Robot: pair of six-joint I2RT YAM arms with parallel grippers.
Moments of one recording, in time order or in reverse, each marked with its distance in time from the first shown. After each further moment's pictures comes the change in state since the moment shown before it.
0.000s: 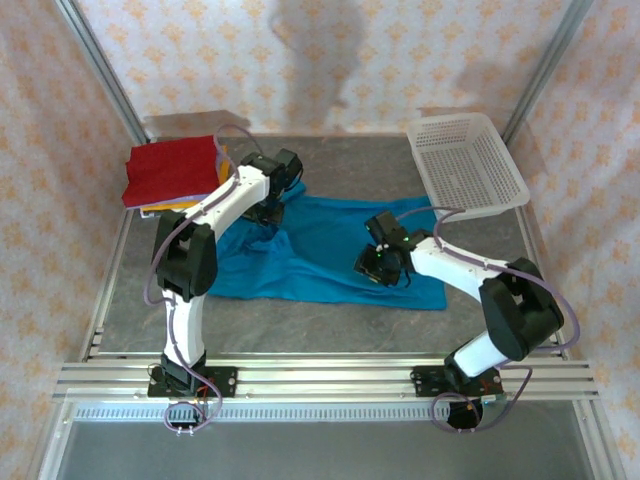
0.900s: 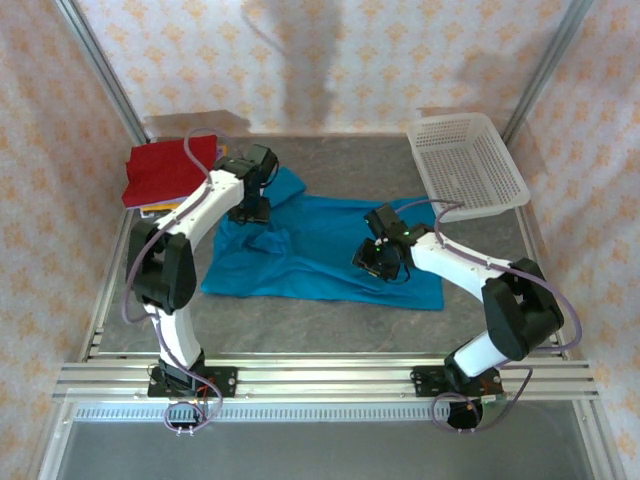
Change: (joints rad) left arm 0.101 -0.200 -0.217 0.206 0.204 0.008; right arm 0.000 -0.002 0.086 -0.046 0.004 -0.036
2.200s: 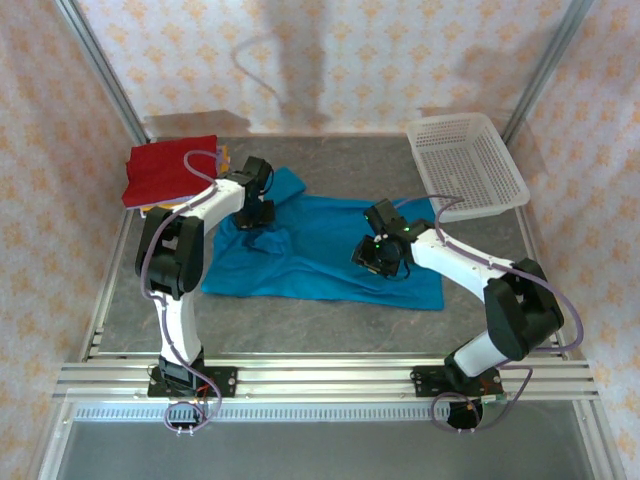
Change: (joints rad) left arm 0.065 0.143 -0.098 0.296 0.148 -0.154; right arm 0.000 0.000 0.040 -0.040 -0.005 -0.024
